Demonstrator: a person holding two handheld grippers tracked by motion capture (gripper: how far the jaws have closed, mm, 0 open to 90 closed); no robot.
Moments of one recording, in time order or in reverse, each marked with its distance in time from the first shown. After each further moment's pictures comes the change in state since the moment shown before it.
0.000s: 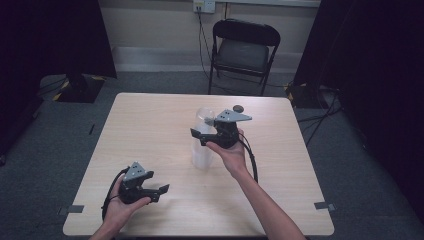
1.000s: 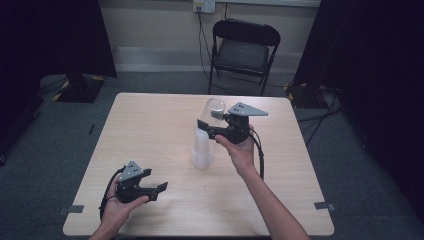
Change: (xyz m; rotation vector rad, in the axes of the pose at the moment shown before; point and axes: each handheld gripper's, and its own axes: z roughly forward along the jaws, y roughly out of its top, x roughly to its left) left arm 0.002 0.002 -0.007 -0.054 0.017 -0.027; right arm 0.000 0.027 -0.035 -0.102 0.010 0.059
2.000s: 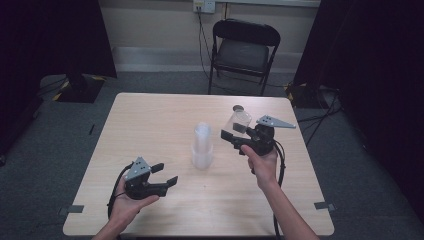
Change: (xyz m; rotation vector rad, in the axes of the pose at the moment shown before) left arm -0.021 0.022 0.009 -0.140 -0.102 0.051; right arm -0.027 -0.030 -0.059 0.022 -0.020 0.164
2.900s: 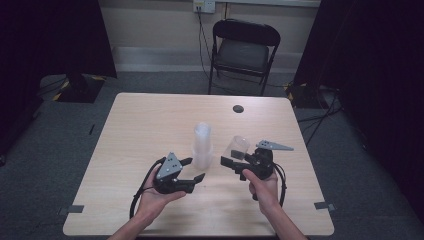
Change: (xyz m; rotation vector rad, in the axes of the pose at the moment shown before) left arm -0.045 0.029 0.053 -0.003 -0.072 0.188; right arm 0.009 -0.060 -0.016 0.117 0.075 0.147
